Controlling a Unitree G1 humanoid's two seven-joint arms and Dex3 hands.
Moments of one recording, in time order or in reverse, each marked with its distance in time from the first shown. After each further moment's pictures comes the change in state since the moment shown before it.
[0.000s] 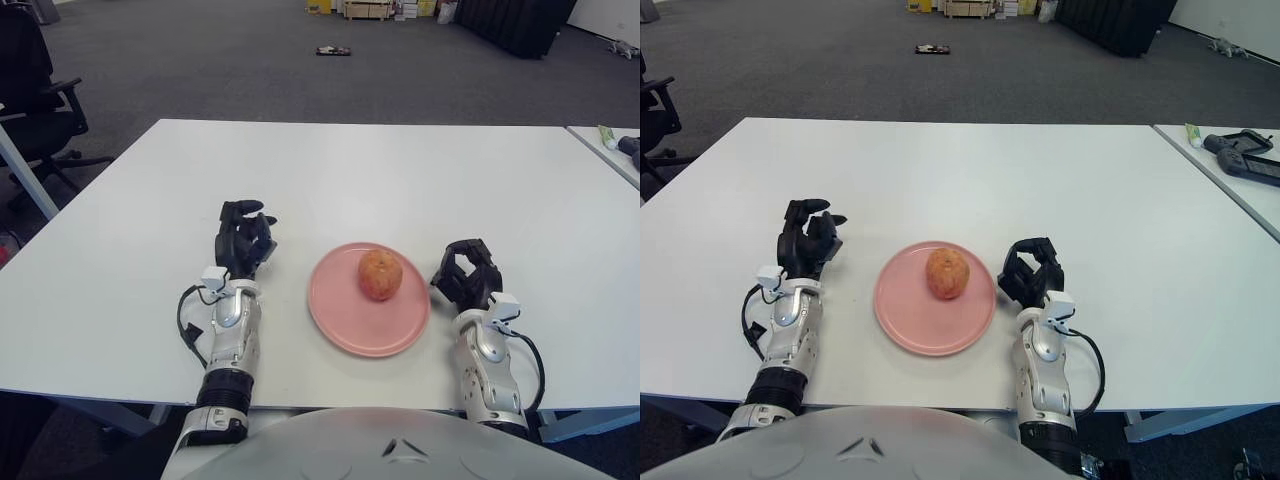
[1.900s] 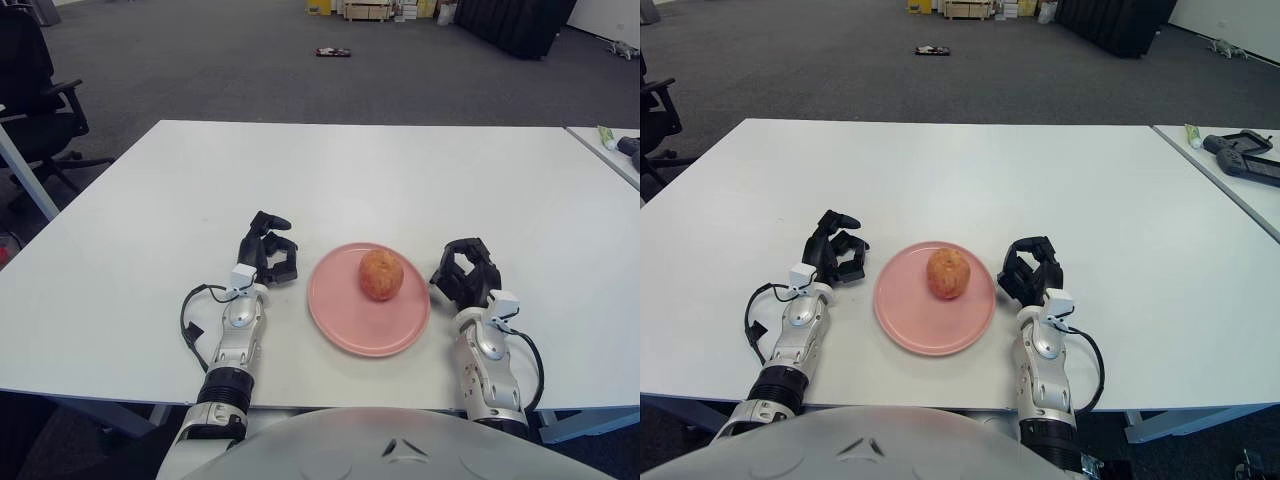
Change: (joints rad) left arm -0.025 0.022 -0.033 0.117 0.260 0.029 0.058; right arm -0.008 0.000 -0.002 0.002 -0.004 0.015 0.006
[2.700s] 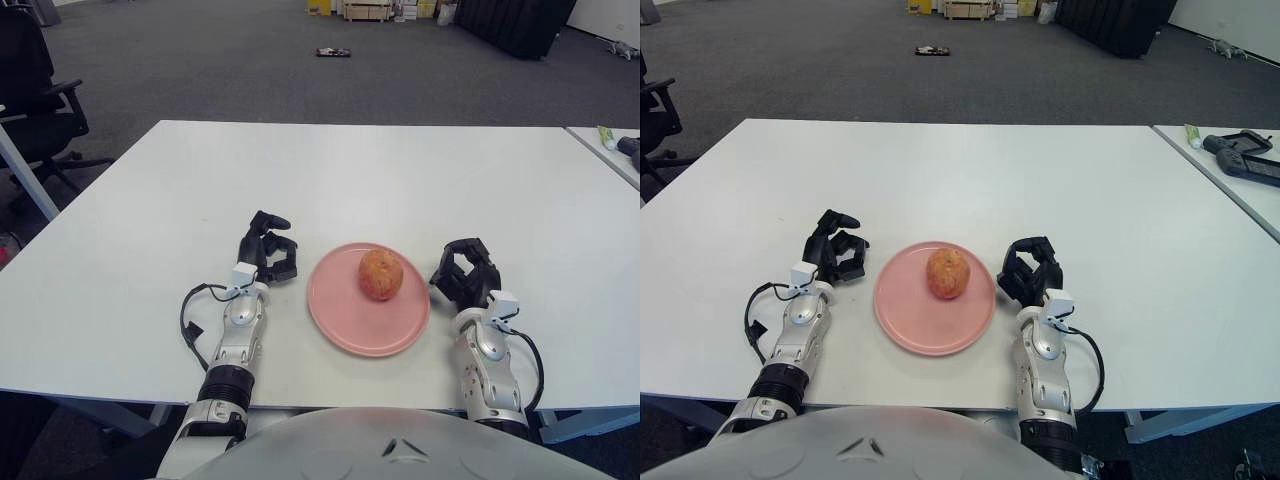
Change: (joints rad) left arm -0.014 0.003 0.003 0.015 0.007 0.012 0.026; right arm 0.002 -0.001 0.000 -0.001 -0.003 0.003 0.002
